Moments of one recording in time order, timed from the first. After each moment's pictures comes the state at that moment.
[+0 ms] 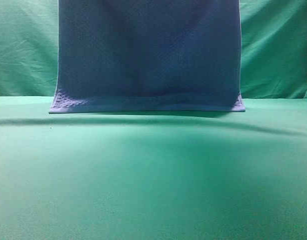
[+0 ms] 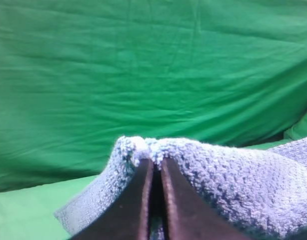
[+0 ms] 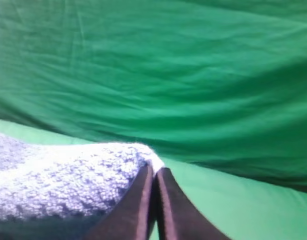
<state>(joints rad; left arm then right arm) -0.06 1.89 -1.92 -0.83 0.58 0.59 0.20 1.90 -1.98 0.16 0.65 -0.24</state>
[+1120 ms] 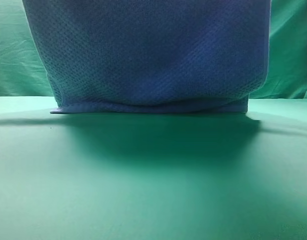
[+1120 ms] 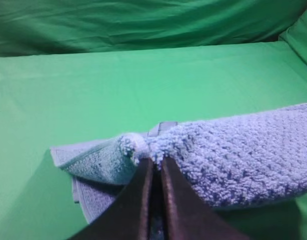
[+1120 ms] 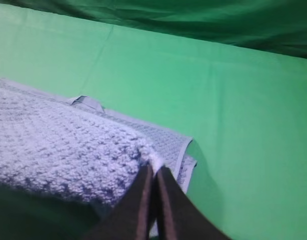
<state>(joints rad) -0.06 1.46 -1.33 -0.72 0.64 0.54 0.20 1.46 -1.40 0.27 0.77 -0.30</state>
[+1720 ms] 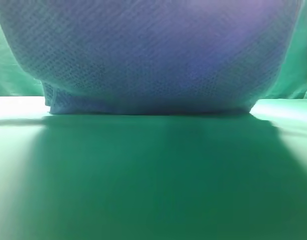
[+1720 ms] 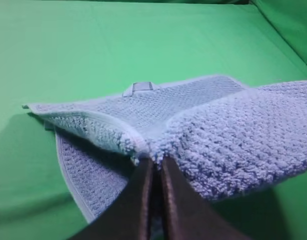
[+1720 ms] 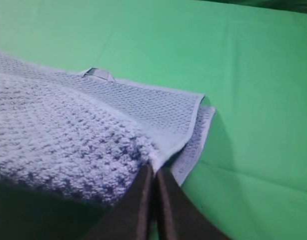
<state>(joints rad) -0.06 1.16 -1.00 -0.76 0.71 0.54 0.20 1.13 -1.01 0.35 0.73 -0.35</state>
